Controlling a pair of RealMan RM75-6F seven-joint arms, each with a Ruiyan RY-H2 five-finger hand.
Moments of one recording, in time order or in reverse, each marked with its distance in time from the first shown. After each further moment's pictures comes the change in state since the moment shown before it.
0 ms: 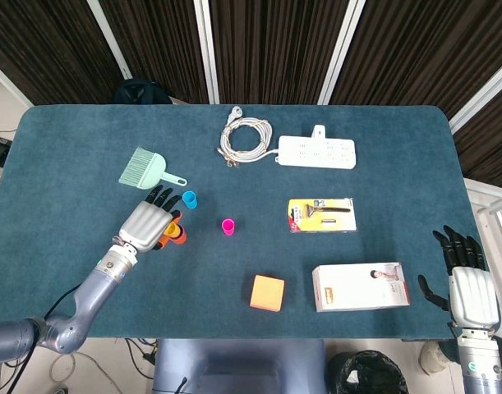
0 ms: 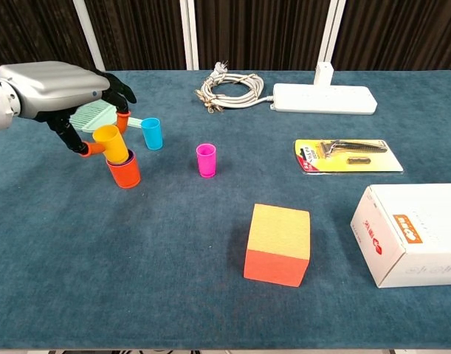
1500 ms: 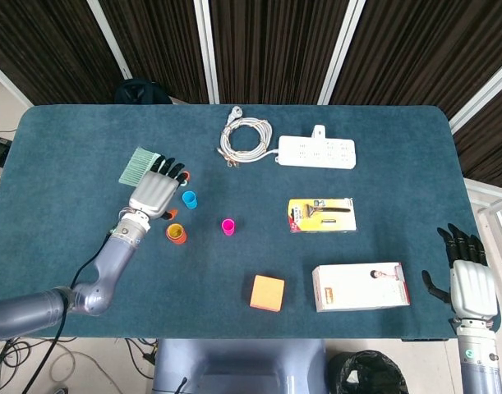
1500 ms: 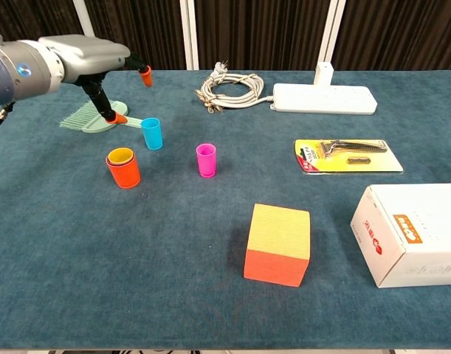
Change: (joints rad) left arm -0.125 -0.123 -0.124 0.270 -0.176 -0.115 -0.012; right arm 0.030 -0.052 0.035 0.090 0.103 -0.069 -0.025
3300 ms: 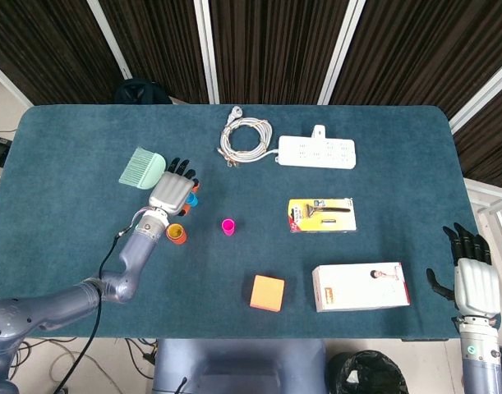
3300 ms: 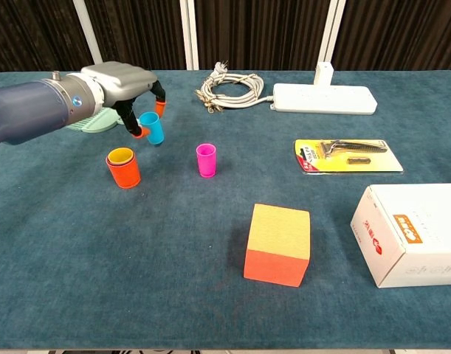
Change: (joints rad) left arm -0.051 -0.210 -0.014 0.313 0.070 -0.069 -0.073; right arm 0.006 -0.014 0.014 0.037 0.034 -0.013 0.013
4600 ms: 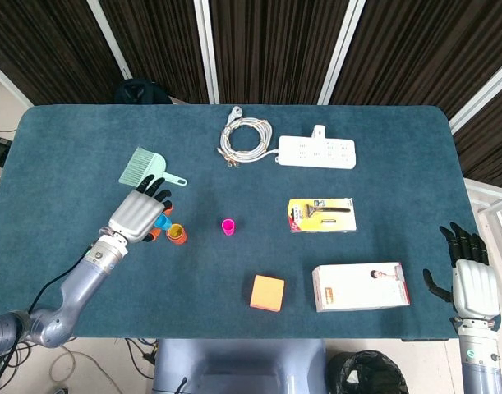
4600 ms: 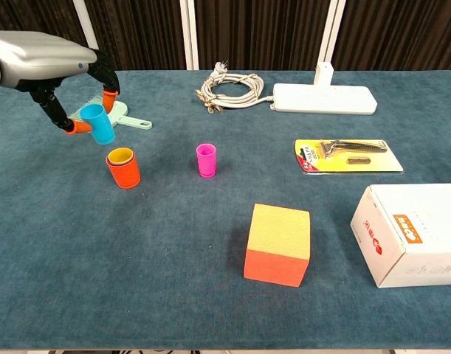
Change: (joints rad) left arm 0.144 0.439 0.112 -0.635 0.079 0.130 0.064; right arm -0.007 0.013 -0.010 -0.033 -0.043 0.026 0.022
